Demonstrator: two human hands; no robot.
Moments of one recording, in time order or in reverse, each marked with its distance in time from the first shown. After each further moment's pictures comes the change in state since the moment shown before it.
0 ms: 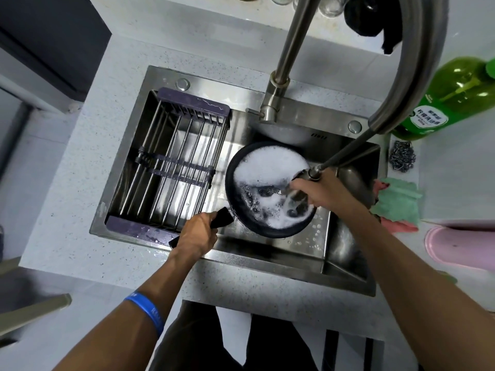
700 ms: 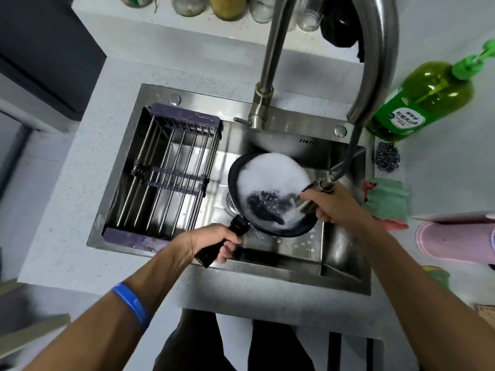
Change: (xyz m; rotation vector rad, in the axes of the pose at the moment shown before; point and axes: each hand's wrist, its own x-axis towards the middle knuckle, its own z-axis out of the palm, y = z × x) left_hand -0.004 0.052 -0.024 -0.955 -0.894 -0.391; right_hand -0.039 0.017 -0.021 0.151 0.080 0.136
